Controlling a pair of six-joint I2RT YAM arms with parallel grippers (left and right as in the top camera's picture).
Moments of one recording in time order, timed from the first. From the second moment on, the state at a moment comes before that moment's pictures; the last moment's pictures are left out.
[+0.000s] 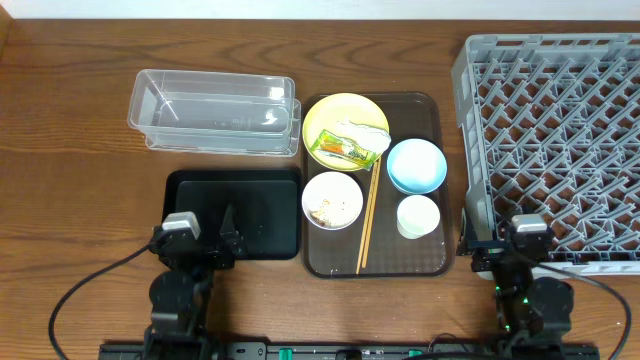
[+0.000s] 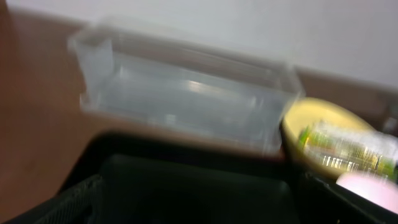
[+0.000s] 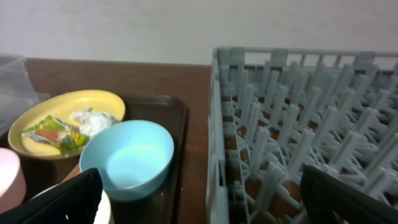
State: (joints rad) left arm -0.09 0.10 0.10 -0.26 -0.09 -0.25; right arm 0.04 0.08 0.11 -0.20 -0.04 0.00
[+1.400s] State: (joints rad) left arm -0.36 1.60 1.42 -0.64 0.08 0.18; right arm 0.04 0.92 0.93 -0.85 -0.02 0.01
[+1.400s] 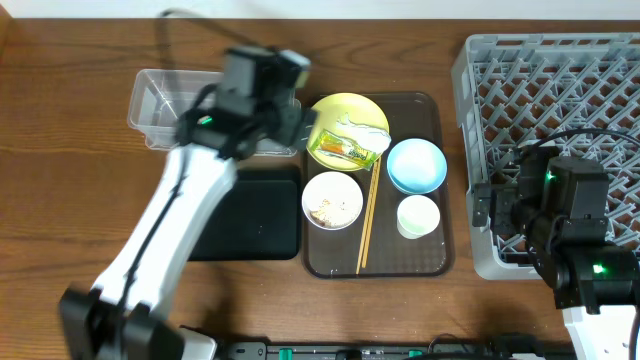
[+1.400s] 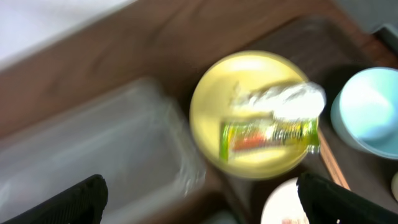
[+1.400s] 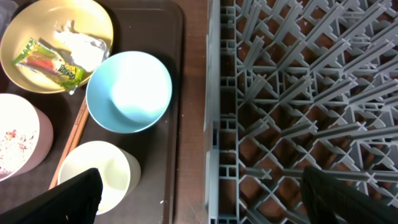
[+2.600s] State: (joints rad) left arm -0.53 2.13 1.43 -0.25 0.19 0.28; right arm 0.04 0.92 0.93 -0.86 -0.02 0.01
